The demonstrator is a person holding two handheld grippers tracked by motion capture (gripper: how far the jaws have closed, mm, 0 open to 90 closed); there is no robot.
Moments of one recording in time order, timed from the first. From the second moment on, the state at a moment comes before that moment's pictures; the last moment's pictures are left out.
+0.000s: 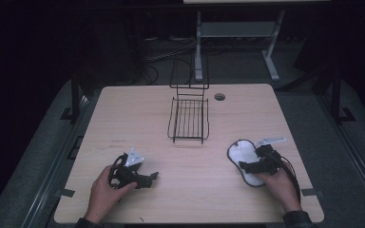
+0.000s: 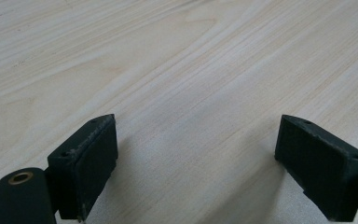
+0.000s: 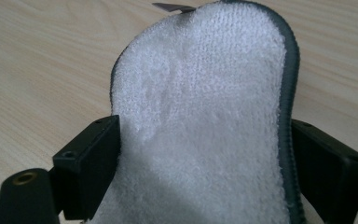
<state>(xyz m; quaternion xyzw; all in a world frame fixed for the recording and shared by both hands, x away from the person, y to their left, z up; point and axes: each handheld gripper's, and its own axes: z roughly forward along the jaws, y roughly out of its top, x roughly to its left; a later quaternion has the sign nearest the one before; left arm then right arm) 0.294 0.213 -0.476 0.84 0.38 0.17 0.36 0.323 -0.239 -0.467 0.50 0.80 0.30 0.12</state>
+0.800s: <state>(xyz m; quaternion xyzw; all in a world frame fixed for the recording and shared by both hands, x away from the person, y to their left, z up) 0.294 0.213 -0.476 0.84 0.38 0.17 0.36 0.315 -0.244 -0.451 0.49 0.80 0.34 0.12</state>
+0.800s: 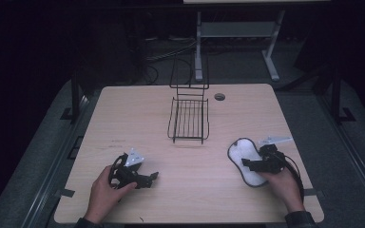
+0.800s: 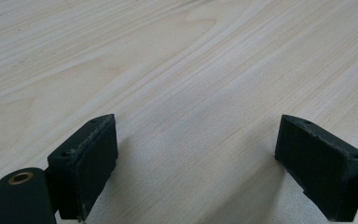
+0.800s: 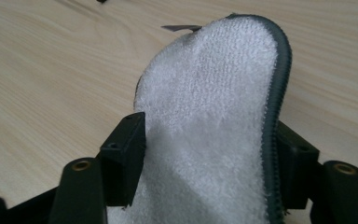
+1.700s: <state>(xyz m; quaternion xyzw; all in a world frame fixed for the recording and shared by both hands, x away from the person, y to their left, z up) 0.294 0.213 -0.476 0.84 0.38 0.17 0.36 0.305 -0.247 -0.429 0.46 0.79 0.39 0.13</state>
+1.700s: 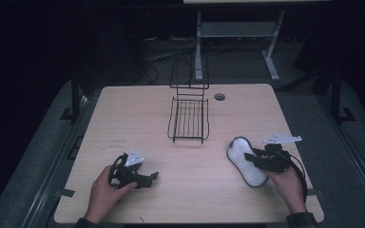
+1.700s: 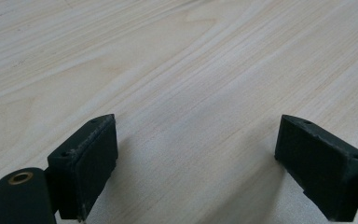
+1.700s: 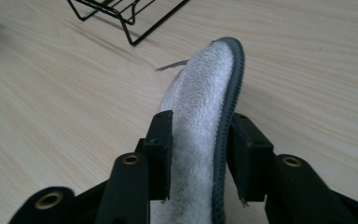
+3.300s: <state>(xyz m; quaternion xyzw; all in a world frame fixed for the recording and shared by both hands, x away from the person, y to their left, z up) 0.295 0.212 -0.476 0.84 0.38 0.17 0.36 0.330 -0.226 -0.387 0.41 0.78 0.45 0.15</state>
